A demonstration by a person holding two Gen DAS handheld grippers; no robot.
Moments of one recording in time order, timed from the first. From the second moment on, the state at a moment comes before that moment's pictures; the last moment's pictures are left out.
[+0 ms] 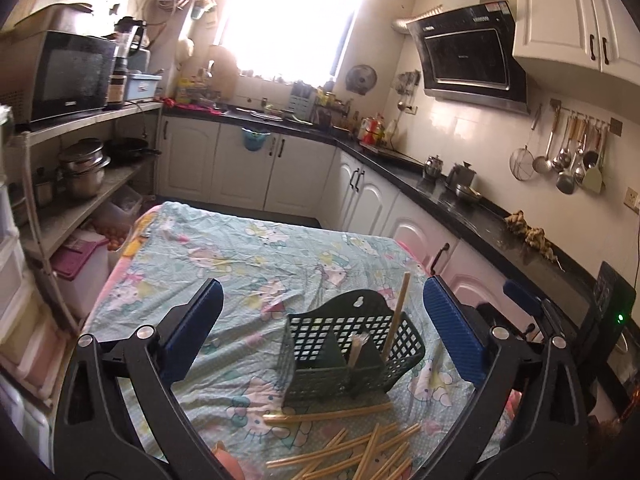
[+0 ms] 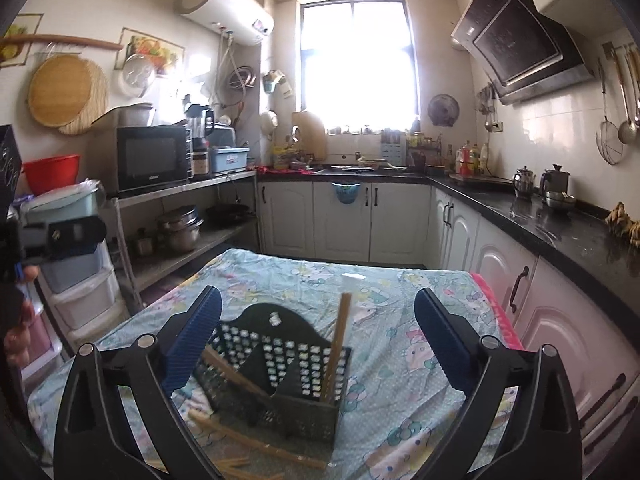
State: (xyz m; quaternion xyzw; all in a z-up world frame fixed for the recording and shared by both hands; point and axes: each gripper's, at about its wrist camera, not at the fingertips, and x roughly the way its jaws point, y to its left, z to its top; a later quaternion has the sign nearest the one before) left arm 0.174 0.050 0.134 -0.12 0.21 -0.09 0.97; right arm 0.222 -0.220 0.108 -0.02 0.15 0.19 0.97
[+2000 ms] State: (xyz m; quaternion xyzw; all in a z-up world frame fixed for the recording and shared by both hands) left arm 0.155 0.068 -0.076 -0.22 0.46 -0.13 0.85; right arm 0.226 -0.203 -0.051 -0.01 0.43 0.24 0.87
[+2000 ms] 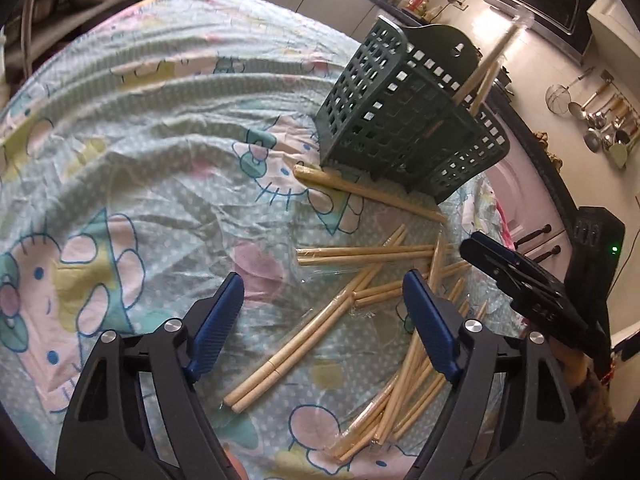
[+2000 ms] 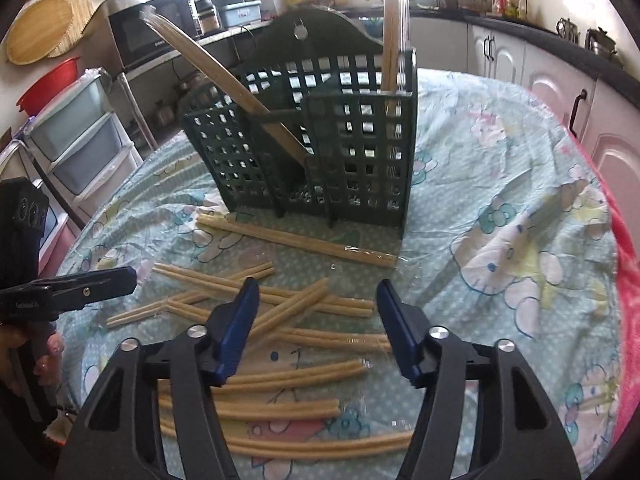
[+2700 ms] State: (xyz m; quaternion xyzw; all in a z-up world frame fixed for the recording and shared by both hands) left arm 0.173 0.075 -0.088 -0.26 0.46 -0.13 0.84; right arm 0.258 -0.200 -0.071 0.00 0.46 0.26 0.85
